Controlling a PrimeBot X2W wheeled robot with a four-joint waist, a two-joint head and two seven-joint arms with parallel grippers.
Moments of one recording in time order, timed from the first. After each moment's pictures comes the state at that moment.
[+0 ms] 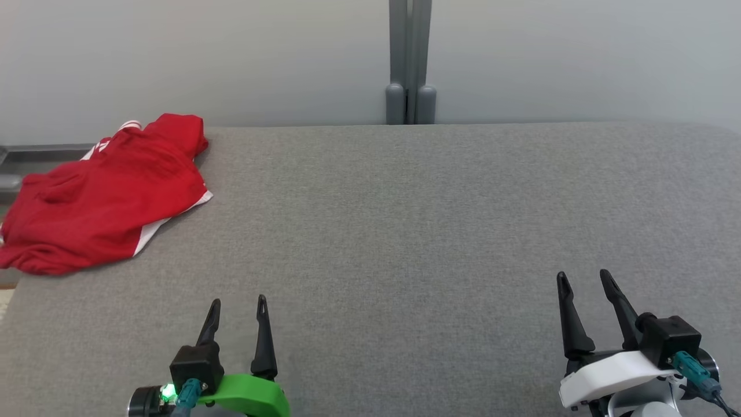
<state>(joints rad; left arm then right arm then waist) -0.03 0.05 -0.24 0.31 -0.25 0.13 -0.26 0.02 -0.05 0.00 0.19 0.17 0.13 -0.26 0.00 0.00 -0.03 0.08</state>
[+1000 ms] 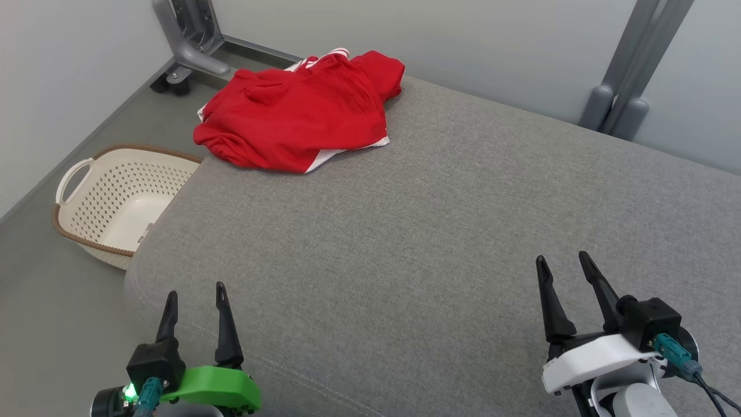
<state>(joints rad) -0.02 0.05 -0.13 0.24 -0.24 0.15 -0.26 -0.03 -0.05 0.05 0.21 0.17 0.13 -0.26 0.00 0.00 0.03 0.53</state>
